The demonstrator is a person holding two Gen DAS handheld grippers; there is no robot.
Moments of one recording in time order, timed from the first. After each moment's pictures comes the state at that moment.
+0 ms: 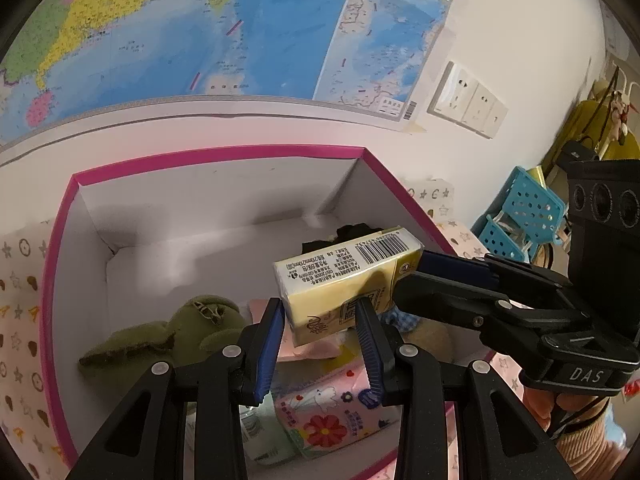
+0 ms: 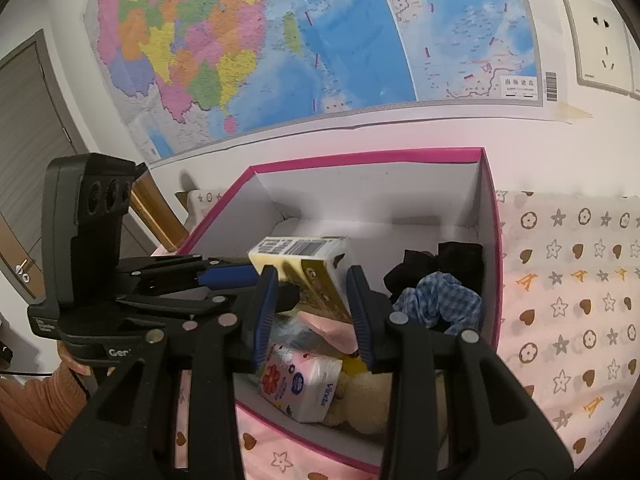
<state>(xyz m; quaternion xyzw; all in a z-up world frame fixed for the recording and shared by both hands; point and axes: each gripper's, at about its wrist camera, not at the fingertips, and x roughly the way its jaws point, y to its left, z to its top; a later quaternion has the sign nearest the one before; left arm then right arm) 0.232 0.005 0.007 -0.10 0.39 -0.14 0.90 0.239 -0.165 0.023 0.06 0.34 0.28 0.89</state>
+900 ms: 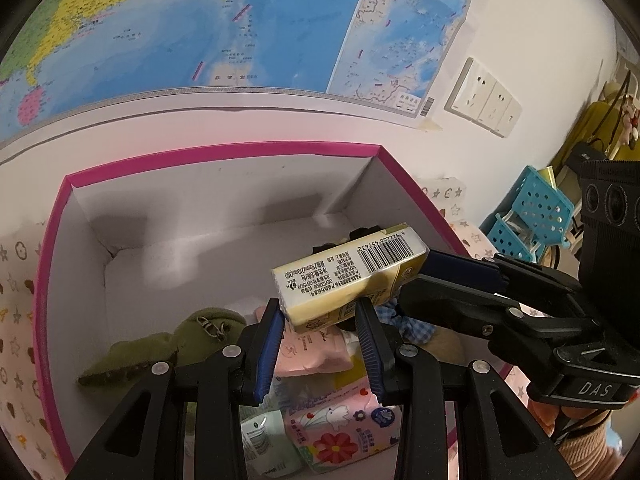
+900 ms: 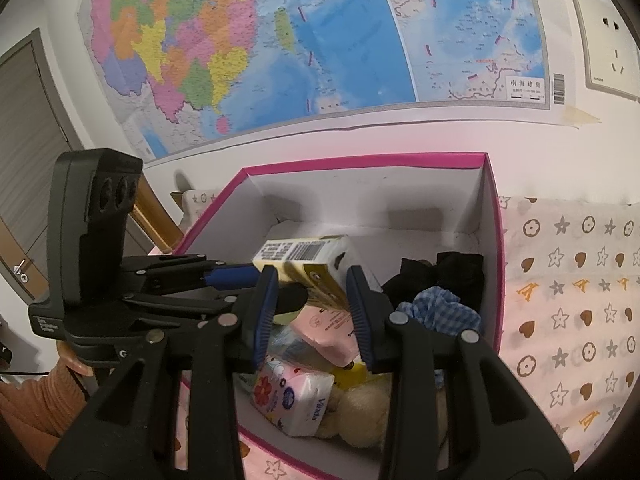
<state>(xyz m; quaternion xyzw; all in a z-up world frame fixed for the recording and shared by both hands) 0.253 0.007 0.003 -0.10 0.41 -0.13 0.90 0.254 -0.162 0.025 0.05 0.35 0.28 0.89</state>
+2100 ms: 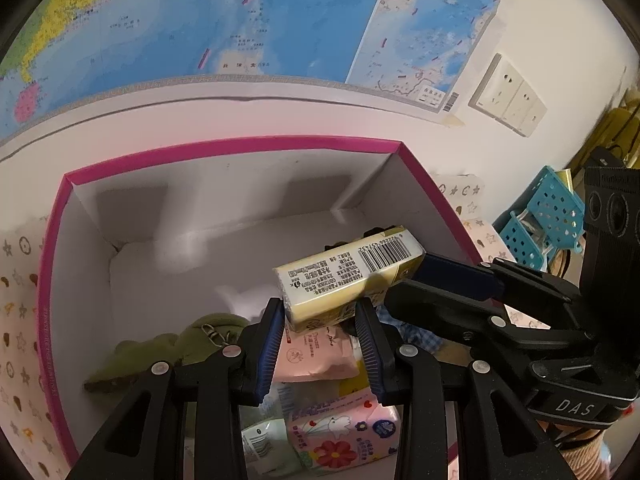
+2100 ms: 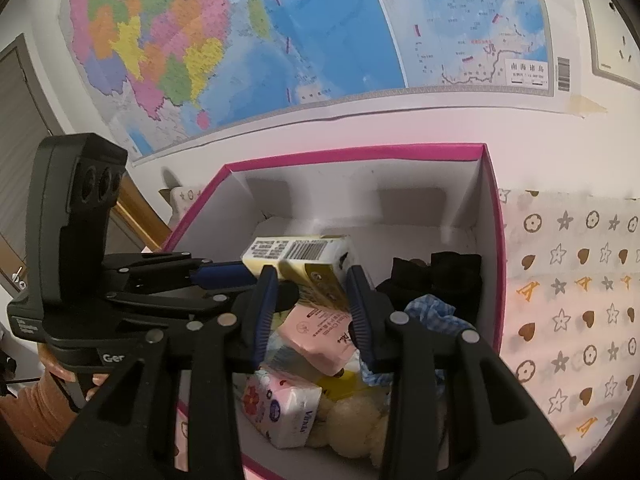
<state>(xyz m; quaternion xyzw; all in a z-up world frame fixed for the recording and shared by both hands) 0.275 0.006 0.006 -0.10 0.45 -0.10 0.88 0.280 -0.161 0.021 0.06 0.38 0.27 0.88</state>
